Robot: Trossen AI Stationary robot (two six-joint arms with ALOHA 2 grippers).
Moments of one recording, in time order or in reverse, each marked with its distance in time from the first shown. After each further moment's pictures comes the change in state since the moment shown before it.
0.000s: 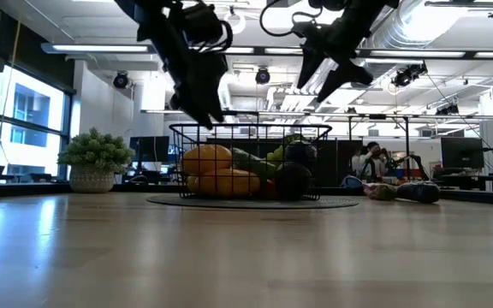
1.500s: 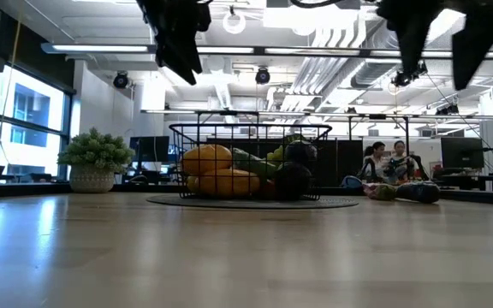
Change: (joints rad) left arm -0.031 -0.147 0.198 -0.359 0.005 0.069; right arm 0.791 0.107 0.000 -0.354 0.053 1.189
